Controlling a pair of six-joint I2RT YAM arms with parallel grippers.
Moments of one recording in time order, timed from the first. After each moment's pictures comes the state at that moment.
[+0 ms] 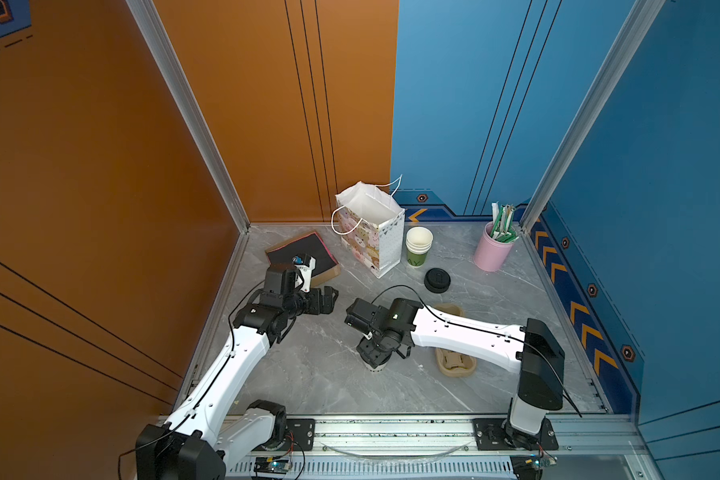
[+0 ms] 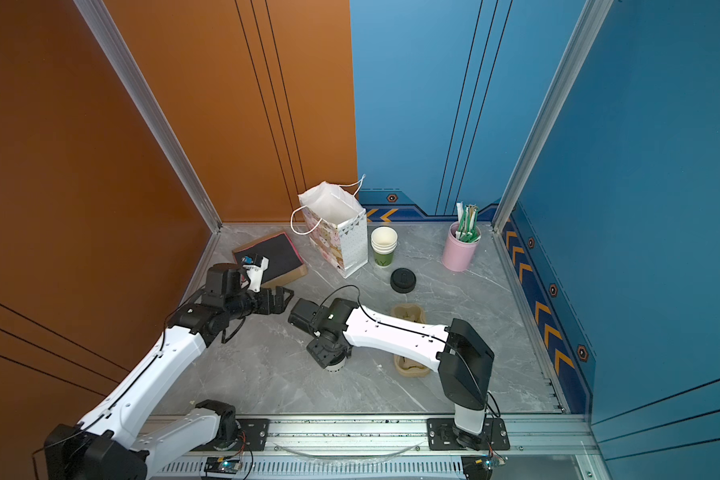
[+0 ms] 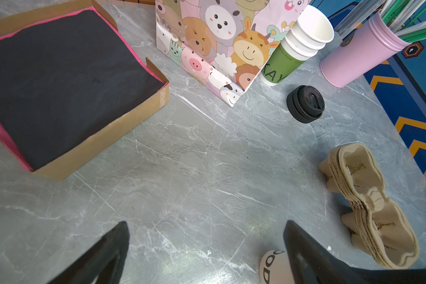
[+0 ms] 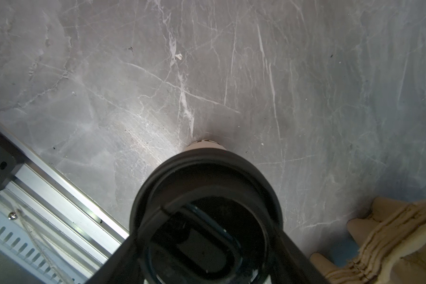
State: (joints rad) left arm -0.22 1.06 0.86 -0.51 0.22 -0.20; right arm 1.13 1.83 1.51 -1.04 0.10 0.33
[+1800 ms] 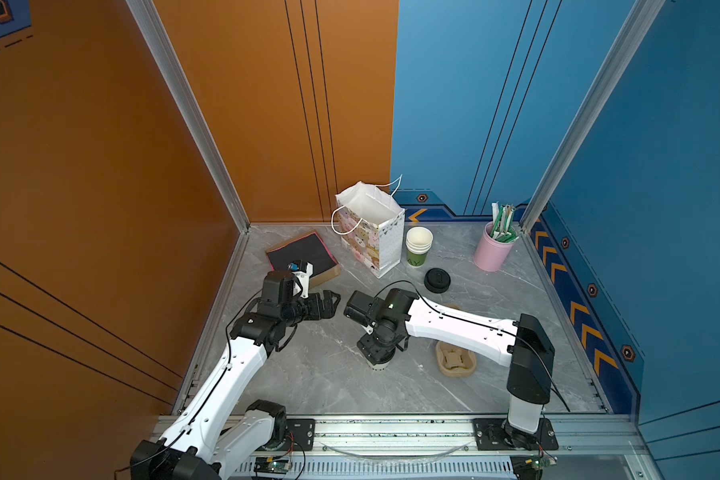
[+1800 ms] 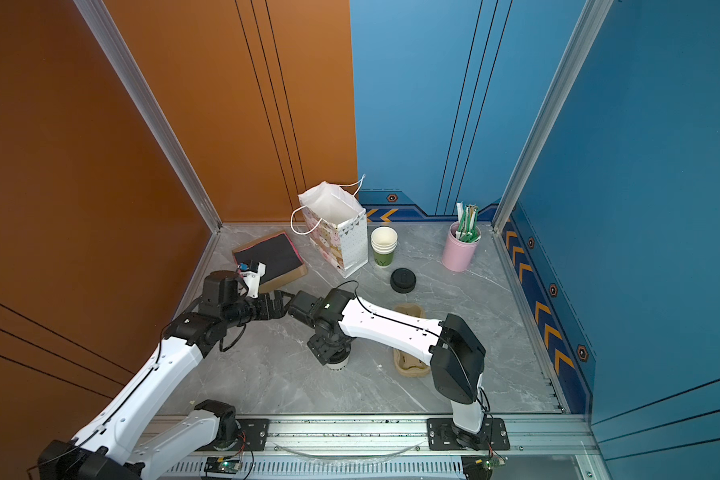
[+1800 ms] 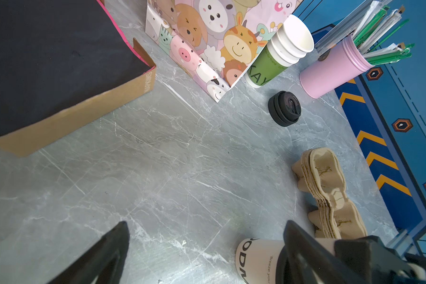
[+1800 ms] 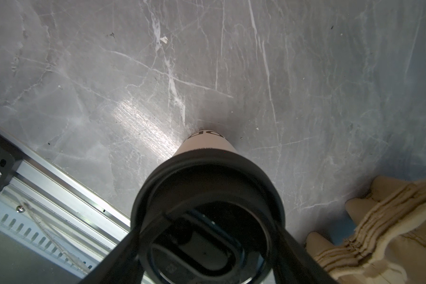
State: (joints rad) left arm -0.22 0.98 0.79 -0.49 0.29 -0.35; right arm 1.10 1.86 1.64 -1.17 0.06 0.36
